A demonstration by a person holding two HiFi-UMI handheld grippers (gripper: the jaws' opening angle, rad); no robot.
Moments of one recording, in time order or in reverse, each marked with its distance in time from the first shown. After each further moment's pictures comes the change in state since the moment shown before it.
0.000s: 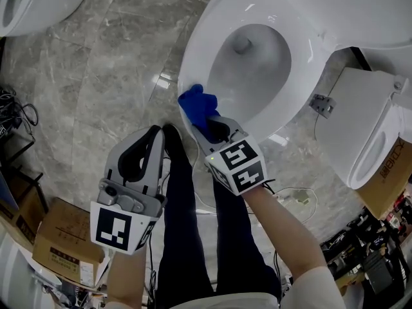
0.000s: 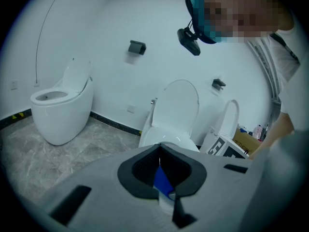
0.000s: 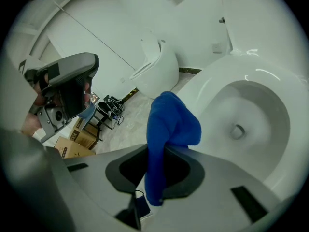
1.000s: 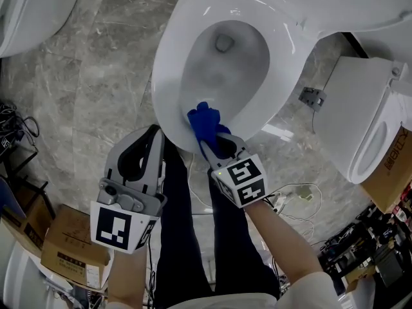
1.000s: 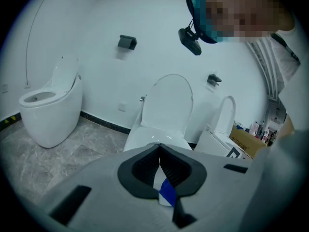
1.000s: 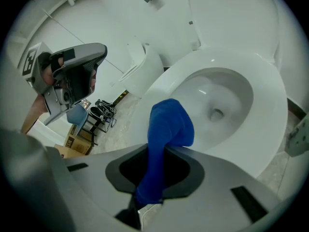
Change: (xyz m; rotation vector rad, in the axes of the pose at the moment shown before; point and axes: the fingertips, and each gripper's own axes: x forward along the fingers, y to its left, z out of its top) left arm 0.044 -0.050 0.005 0.034 0.032 -0.045; right arm -0.053 -0.043 -0.063 0.125 -0.014 -0.071
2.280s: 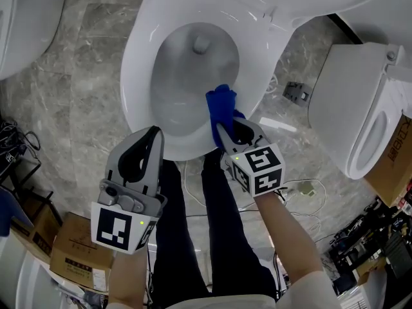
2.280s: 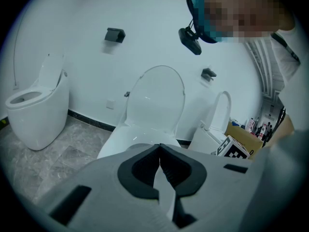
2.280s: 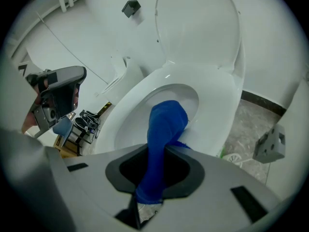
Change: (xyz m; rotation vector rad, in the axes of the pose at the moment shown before) left arm 0.058 -0.057 0.005 0.035 0.036 -0.060; right arm -0.056 -0.115 0.019 0.080 -0.109 -0.147
